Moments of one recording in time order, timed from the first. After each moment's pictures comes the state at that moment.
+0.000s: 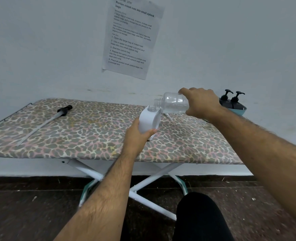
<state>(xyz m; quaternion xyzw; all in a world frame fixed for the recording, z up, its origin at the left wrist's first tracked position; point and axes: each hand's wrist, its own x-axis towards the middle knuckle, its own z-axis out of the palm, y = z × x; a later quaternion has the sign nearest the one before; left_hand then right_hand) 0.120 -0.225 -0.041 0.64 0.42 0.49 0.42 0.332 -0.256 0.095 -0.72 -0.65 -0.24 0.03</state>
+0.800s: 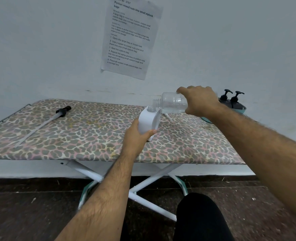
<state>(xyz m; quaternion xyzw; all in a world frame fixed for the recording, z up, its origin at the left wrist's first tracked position) 0.120 -0.224 -0.041 0.65 0.42 0.49 0.41 0.326 -0.256 0.103 -0.72 -0.65 -0.25 0.01</state>
